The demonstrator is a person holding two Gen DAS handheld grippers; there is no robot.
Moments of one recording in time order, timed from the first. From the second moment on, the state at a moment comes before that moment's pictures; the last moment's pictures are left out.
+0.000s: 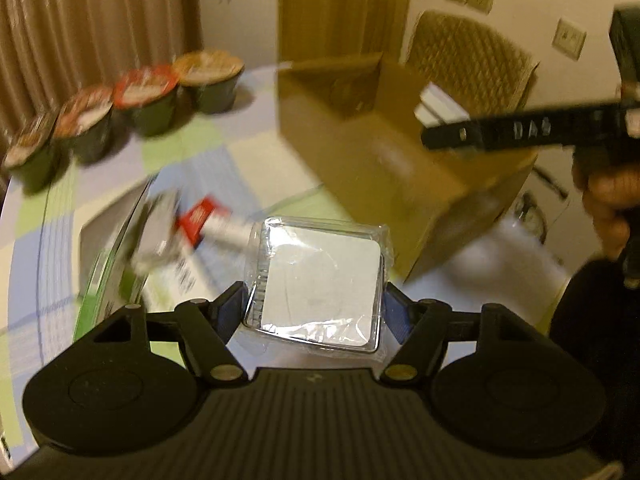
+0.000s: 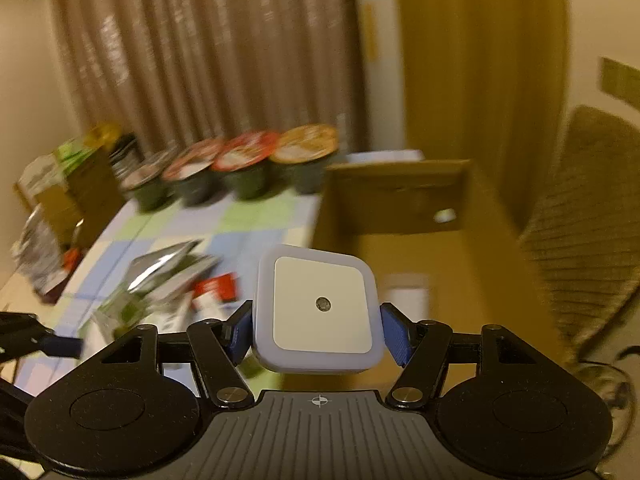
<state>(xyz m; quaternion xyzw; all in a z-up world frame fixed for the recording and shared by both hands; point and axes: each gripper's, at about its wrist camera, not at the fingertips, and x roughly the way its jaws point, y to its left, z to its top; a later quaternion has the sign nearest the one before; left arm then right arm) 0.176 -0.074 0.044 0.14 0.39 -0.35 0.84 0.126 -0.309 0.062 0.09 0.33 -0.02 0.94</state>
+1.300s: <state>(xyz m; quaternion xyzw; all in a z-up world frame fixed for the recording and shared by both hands) 0.196 -0.224 0.050 0.13 0.38 -0.36 0.84 0.103 -0.402 0.043 0.10 0.35 -0.09 0.93</state>
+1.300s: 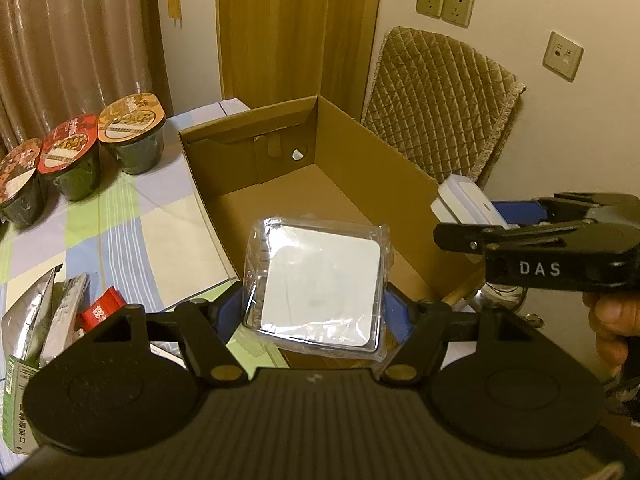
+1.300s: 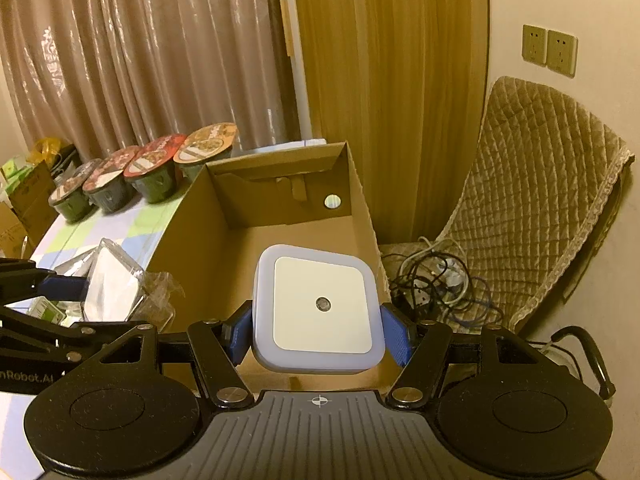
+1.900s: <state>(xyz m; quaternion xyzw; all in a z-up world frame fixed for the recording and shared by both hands) 0.209 -0.240 0.031 0.13 0.39 -0.37 0.84 0.110 -0.409 0.029 0.10 0.36 -0.09 0.92</state>
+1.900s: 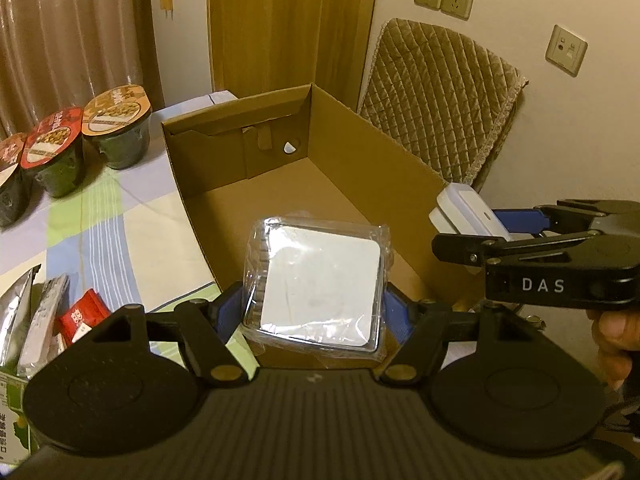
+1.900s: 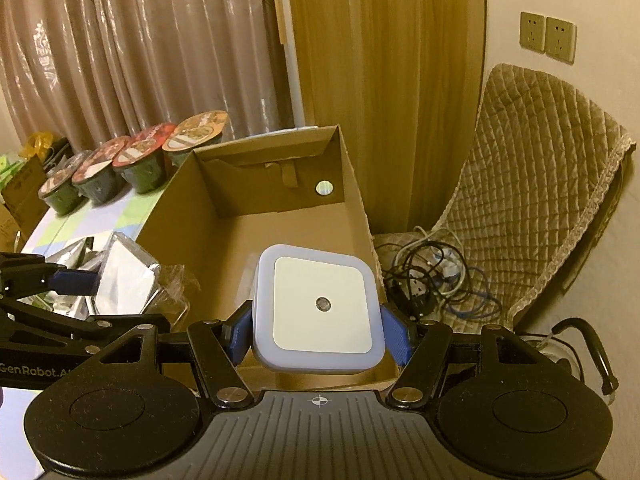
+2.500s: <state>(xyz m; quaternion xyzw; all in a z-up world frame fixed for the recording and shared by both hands) 0.203 -0.231 0.037 0.13 0.38 -0.37 0.84 0.107 -0.408 0.027 0.10 0.36 -0.10 0.92</state>
